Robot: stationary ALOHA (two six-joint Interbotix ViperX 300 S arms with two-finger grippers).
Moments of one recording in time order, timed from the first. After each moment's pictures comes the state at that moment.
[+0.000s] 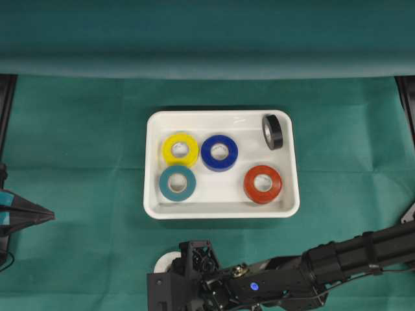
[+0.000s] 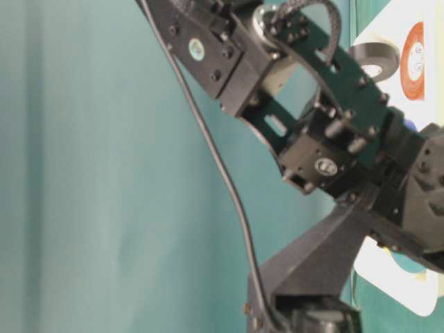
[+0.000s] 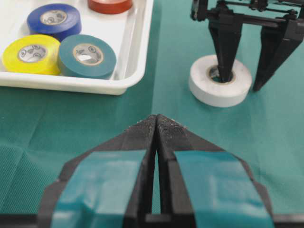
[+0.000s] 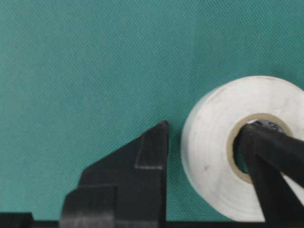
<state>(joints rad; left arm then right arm) 0.07 -1.41 1.50 -0.02 0.13 -0.02 0.20 0.46 0.17 -0.46 0.38 0.66</state>
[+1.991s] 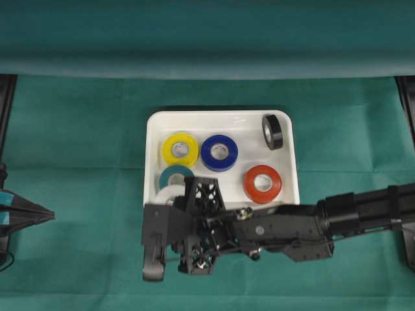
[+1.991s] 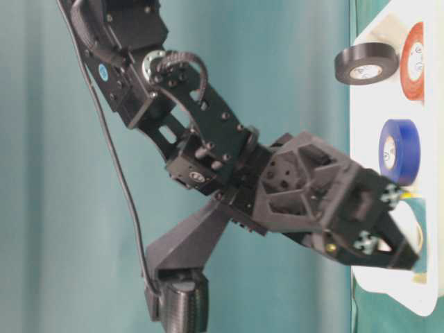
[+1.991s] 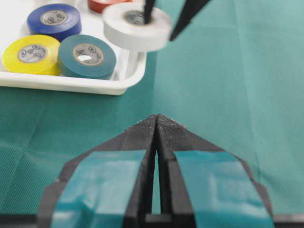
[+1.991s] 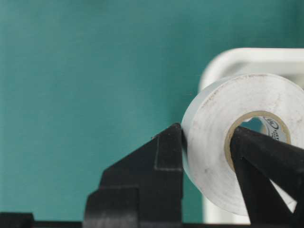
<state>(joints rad) 0.07 -1.41 1.50 -0.02 0.13 -0.02 0.04 0.32 0.15 -0.55 0.54 0.63</state>
